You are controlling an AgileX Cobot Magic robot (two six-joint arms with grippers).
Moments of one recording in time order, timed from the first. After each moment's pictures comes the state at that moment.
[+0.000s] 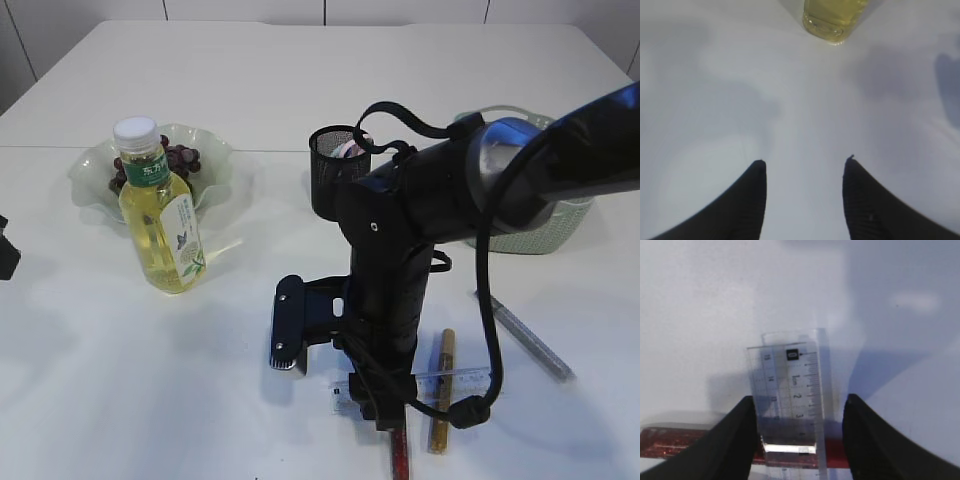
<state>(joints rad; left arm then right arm) -0.22 1.25 -0.89 -0.02 0.82 -0.08 0.66 2.04 -1.27 0.01 0.85 -0.90</state>
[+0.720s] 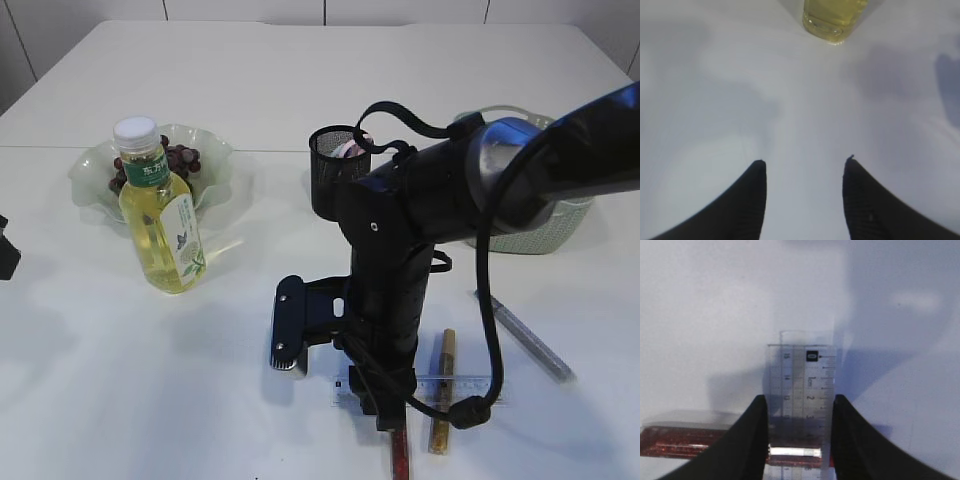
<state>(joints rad) -0.22 1.25 -0.89 -0.02 0.82 -0.08 0.66 2.04 -1.27 0.01 0.86 -0.90</state>
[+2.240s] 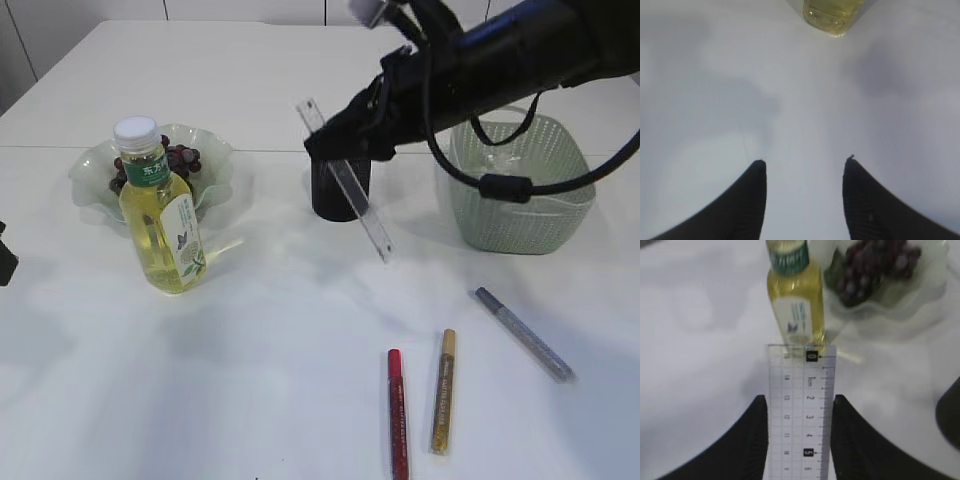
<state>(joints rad) -0.22 1.25 -0.89 -0.02 0.84 -0.08 0.28 1.79 -1.37 1.09 0.83 -1.43</state>
